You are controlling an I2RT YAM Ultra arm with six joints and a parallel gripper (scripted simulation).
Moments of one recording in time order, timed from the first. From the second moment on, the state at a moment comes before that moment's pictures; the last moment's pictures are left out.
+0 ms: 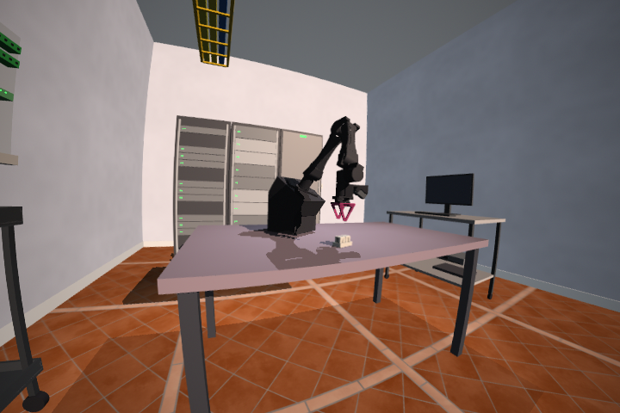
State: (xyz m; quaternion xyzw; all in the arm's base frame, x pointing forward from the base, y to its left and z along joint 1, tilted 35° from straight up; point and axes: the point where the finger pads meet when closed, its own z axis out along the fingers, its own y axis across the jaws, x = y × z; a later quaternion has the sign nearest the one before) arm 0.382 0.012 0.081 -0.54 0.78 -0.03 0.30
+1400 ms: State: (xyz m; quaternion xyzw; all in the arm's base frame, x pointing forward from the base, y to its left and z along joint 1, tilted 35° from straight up) arm 0.386 0.015 0.074 -0.74 0.60 -0.12 0.28
